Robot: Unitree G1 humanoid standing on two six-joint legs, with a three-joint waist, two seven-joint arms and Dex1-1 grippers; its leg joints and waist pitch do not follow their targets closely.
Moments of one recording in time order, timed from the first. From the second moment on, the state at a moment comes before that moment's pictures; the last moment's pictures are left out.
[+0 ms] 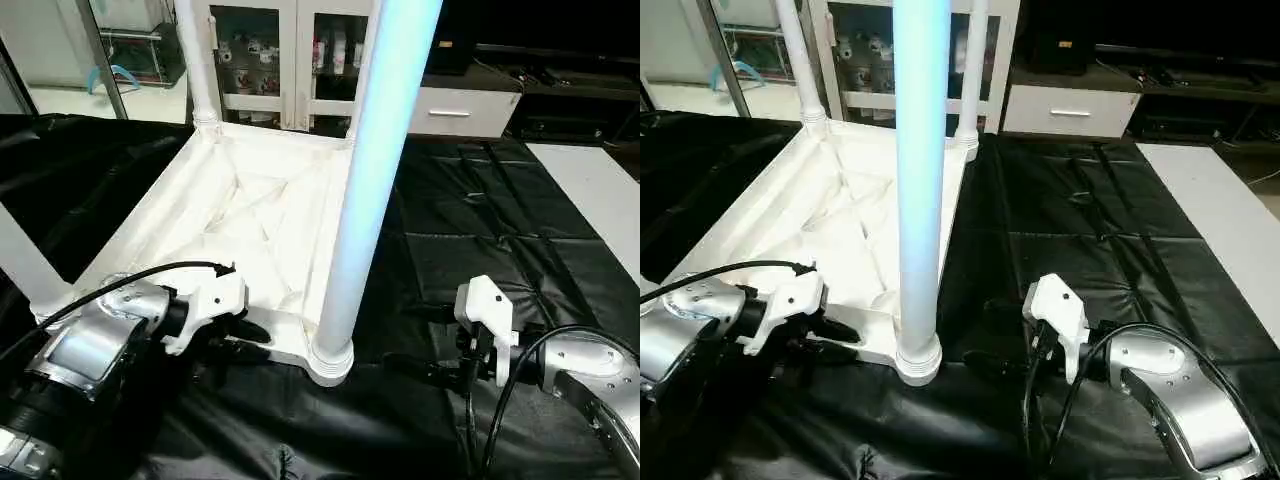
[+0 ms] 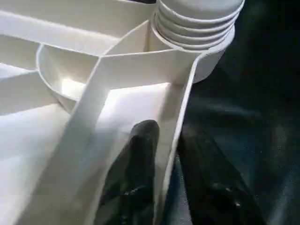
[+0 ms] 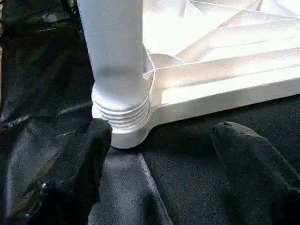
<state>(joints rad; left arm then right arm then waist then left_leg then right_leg) -0.38 0.67 -0.33 0.23 -0.10 0.21 -1.30 -0.05 -0.62 0.13 -0.27 0.35 0.41 0.94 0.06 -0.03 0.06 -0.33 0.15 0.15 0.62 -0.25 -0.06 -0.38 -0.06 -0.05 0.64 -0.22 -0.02</state>
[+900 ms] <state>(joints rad) -0.34 0.46 -0.31 0.09 -0.03 0.39 -0.93 -0.09 -0.53 0.11 -0.22 0.31 0.41 0.78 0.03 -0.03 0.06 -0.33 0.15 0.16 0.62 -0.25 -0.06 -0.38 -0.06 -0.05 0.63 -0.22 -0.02</state>
